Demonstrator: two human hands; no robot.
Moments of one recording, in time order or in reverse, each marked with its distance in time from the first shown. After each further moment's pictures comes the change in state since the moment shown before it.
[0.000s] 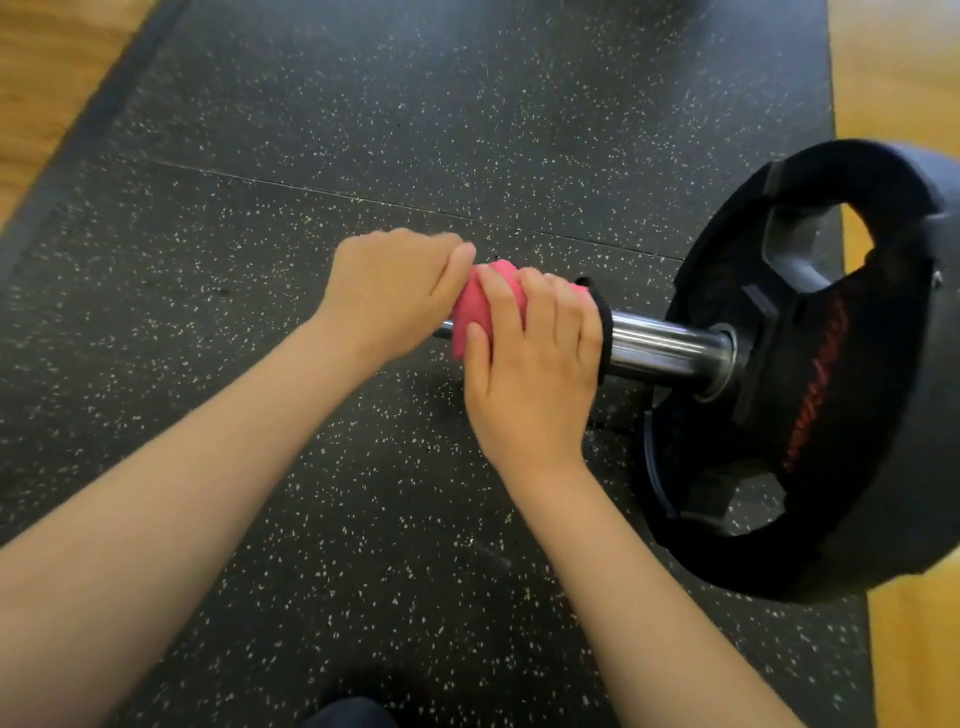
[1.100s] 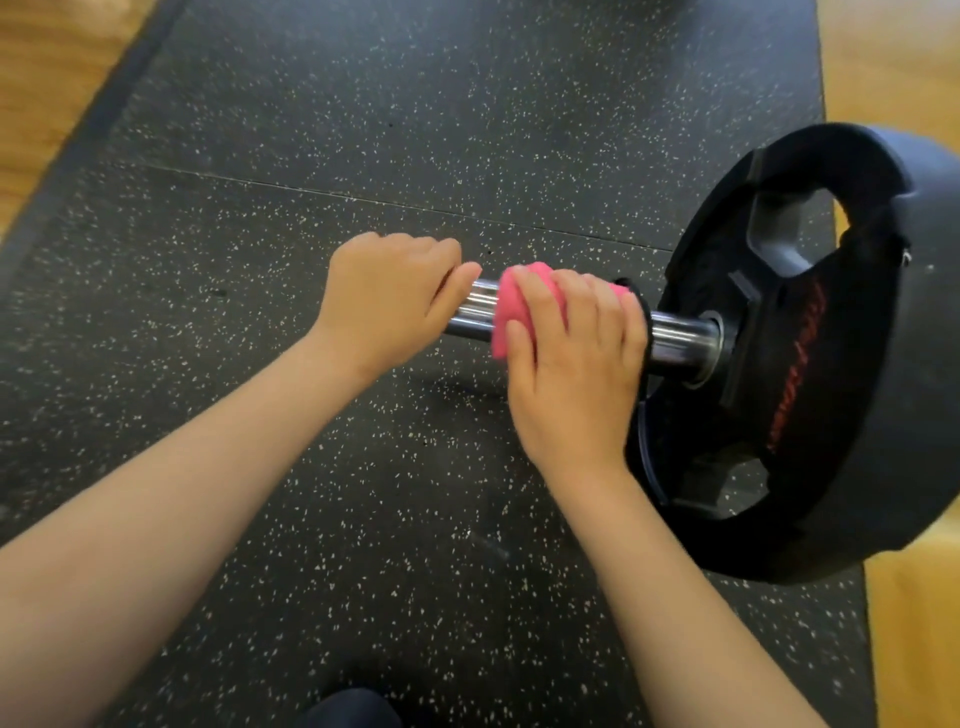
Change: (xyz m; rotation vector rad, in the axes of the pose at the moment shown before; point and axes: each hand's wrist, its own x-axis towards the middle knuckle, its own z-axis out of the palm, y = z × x) left_hand -0.013 0.000 0.008 0.035 0.151 0.159; right_hand -0.008 0.033 -0.018 -0.017 -0.021 0.016
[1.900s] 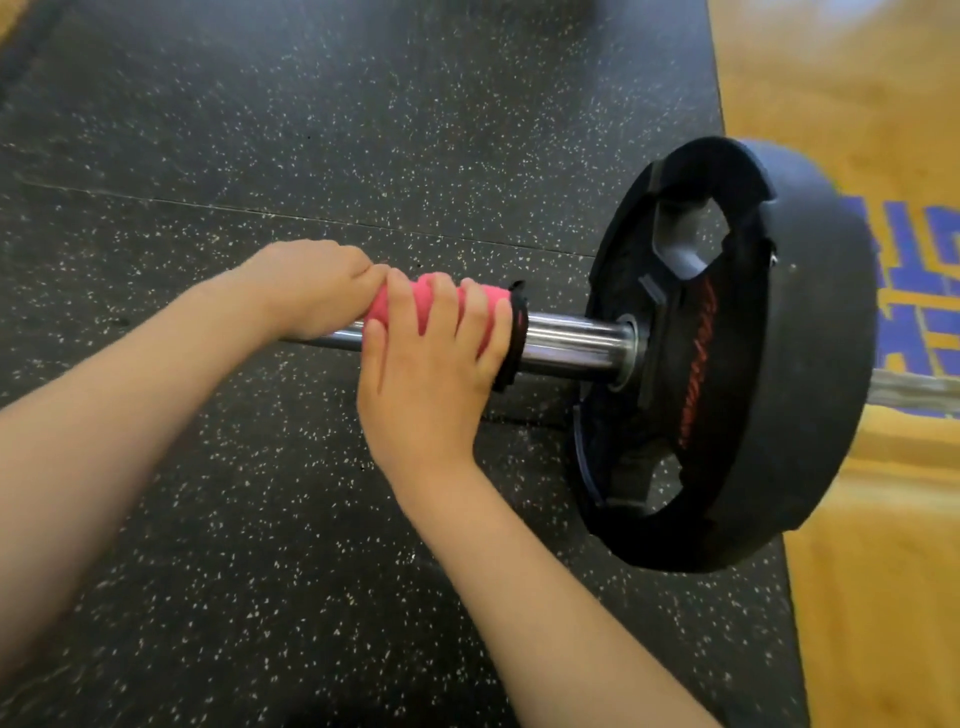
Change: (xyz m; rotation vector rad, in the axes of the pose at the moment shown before) left_hand 0.049 -0.003 -0.011 -0.107 -0.639 -0.097; right_hand 0.011 -0.052 0.021 0.012 -0.004 0.140
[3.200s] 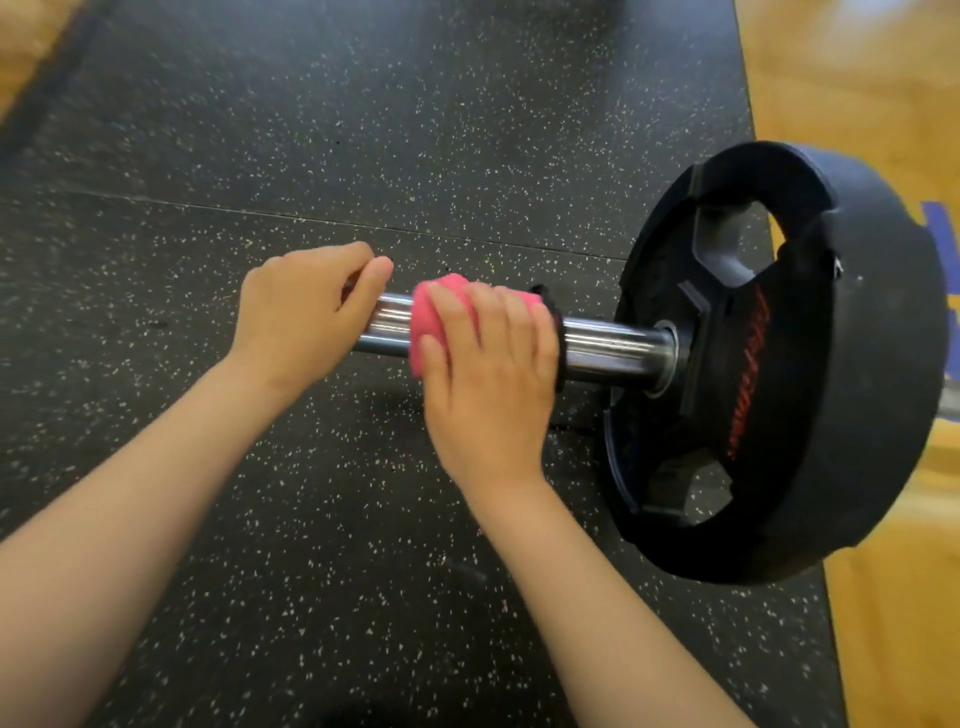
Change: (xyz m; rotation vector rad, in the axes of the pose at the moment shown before) left_hand -0.029 -0.027 0.034 -0.160 0.608 -0.023; right_hand -0.002 0.021 -0.006 0.051 -0.004 -0.115
